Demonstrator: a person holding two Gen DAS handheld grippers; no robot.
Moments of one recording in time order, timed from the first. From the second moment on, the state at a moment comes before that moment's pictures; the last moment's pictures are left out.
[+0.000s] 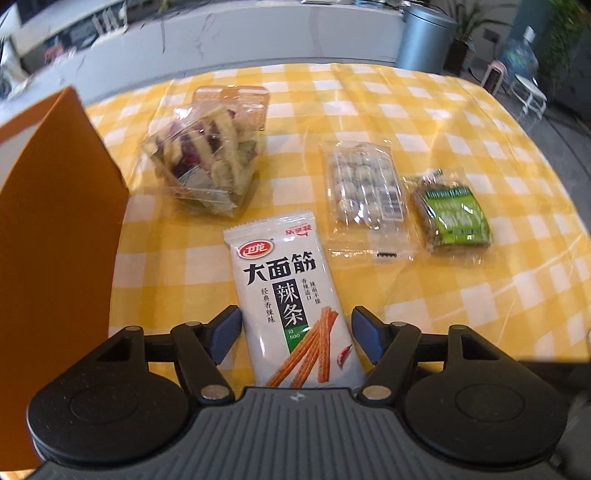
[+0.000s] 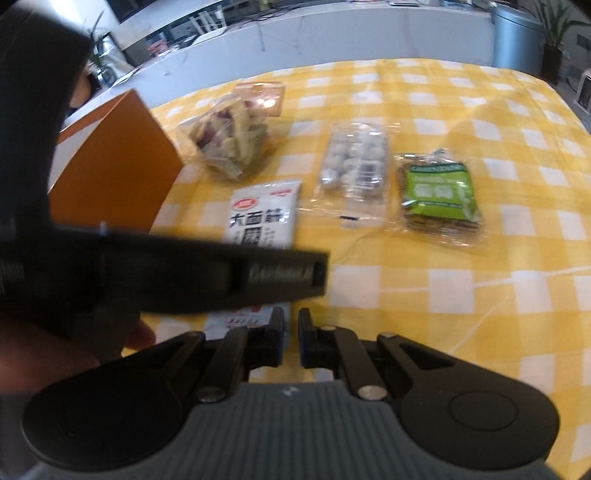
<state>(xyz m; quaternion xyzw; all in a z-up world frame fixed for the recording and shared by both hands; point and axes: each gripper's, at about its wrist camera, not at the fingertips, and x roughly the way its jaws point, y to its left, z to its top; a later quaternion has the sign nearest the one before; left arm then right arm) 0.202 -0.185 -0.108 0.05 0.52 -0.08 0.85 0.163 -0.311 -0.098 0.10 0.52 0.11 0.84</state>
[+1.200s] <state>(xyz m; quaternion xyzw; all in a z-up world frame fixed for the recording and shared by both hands) 0.182 -0.147 -0.091 0.00 0.46 -0.15 0.87 0.228 -0.350 -0.118 0.01 0.44 -0.03 0.90</state>
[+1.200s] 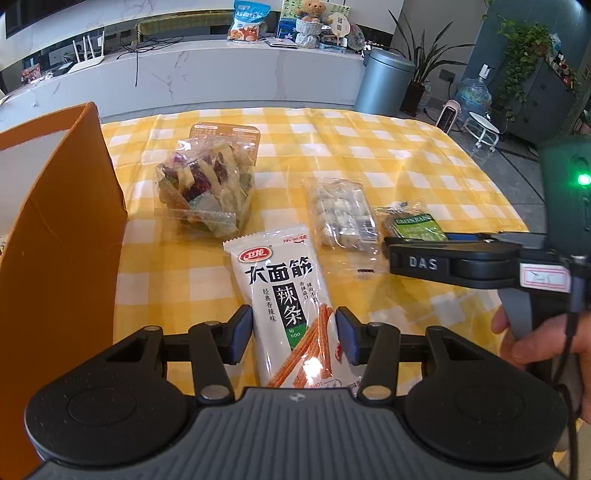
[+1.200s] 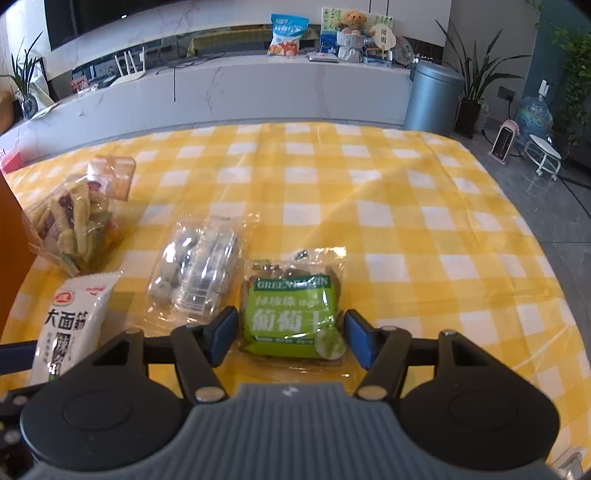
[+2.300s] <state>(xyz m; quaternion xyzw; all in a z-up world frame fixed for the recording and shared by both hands) 0.117 -0.061 0.031 -0.09 0.33 -0.17 0.92 0.138 -0.279 0.010 0.06 0.34 0.08 0.93</state>
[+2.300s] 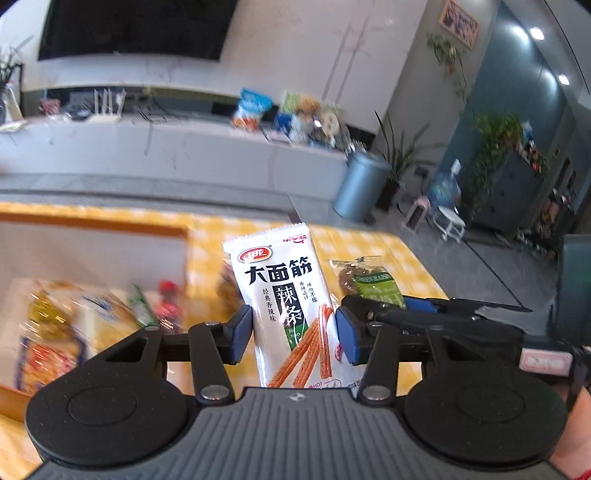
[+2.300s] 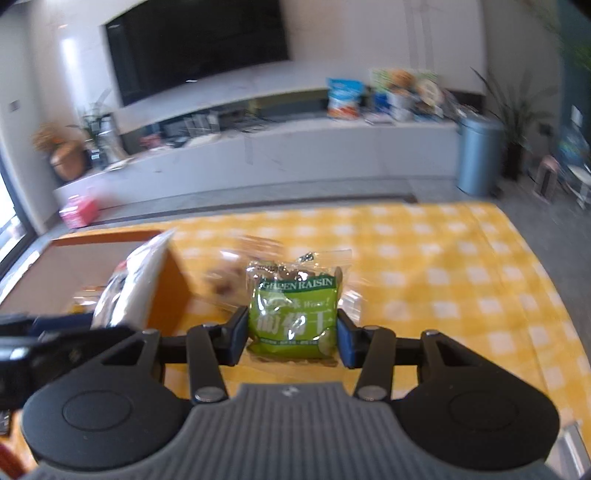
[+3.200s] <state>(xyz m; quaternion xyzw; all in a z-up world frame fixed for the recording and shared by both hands) 0.186 0.171 -0.001 -0.16 0.40 -0.04 0.90 0.220 -0.029 0.010 -0.01 0.40 0.25 0.88</state>
